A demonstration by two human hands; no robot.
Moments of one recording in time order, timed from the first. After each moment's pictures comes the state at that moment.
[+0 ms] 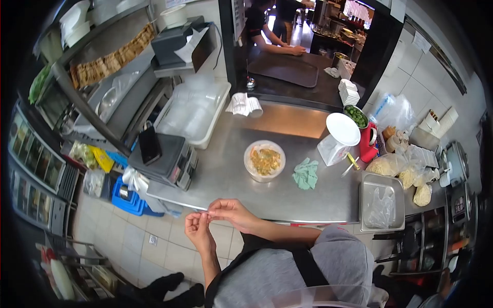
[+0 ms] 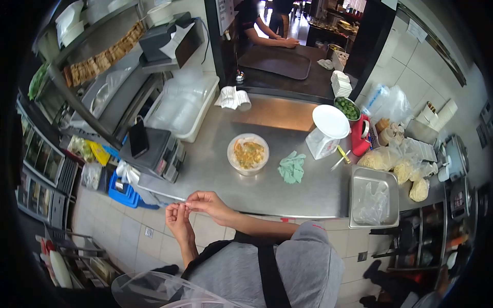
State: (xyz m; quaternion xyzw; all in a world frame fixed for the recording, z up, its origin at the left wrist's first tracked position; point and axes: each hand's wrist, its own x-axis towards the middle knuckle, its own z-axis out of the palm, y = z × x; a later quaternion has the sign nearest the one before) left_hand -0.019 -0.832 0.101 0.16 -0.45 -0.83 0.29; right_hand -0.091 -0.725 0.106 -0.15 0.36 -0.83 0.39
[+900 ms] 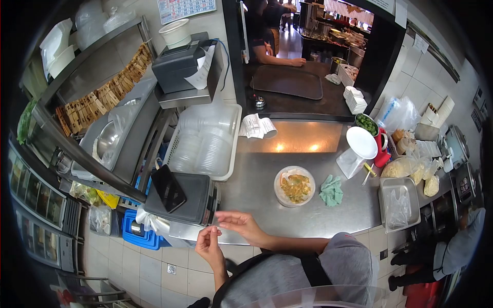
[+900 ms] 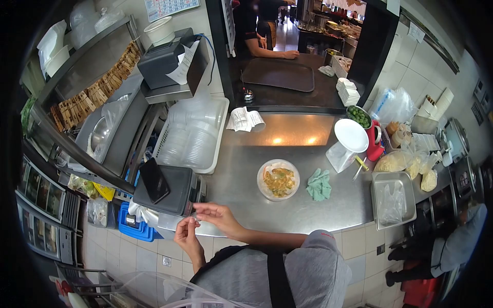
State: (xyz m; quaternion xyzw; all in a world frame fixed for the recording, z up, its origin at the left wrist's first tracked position) left_hand -0.103 -0.935 0.120 0.15 -0.63 -0.71 0.28; right_hand -0.160 -0.828 0.114 -0.14 0.46 -0.85 0.22
